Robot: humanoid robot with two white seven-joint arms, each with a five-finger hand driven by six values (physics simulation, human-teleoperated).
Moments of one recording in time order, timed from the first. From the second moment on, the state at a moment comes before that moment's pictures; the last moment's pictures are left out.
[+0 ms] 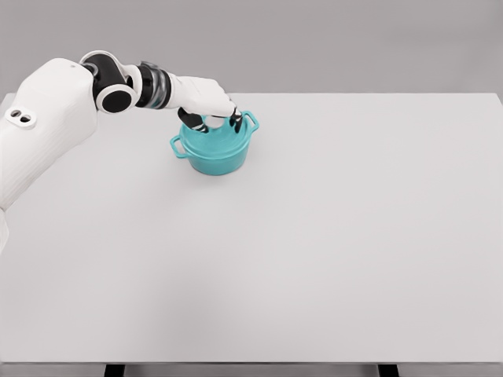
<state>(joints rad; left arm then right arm) -1.20 0.34 -1.12 -0.89 -0.55 -0.57 -0.53 0.04 0.00 0.75 -0.07 0.35 -0.21 0.09</state>
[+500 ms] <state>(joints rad) -1.21 0.35 -1.12 -0.89 -0.55 -0.59 -0.53 0.04 0.00 0.75 -0.07 0.35 -0.21 0.09</state>
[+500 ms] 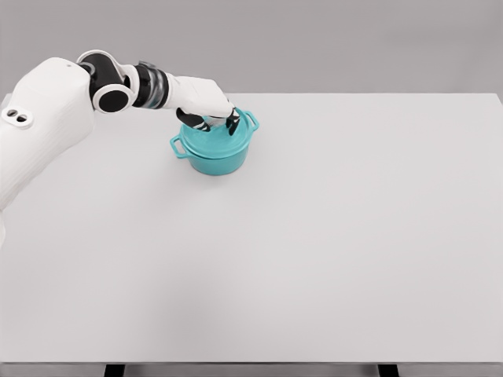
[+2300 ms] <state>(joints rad) -1.12 0.70 -1.10 -0.97 -0.53 -0.61 -0.54 0.04 0.00 0.75 -0.07 0.35 -0.21 0.09</state>
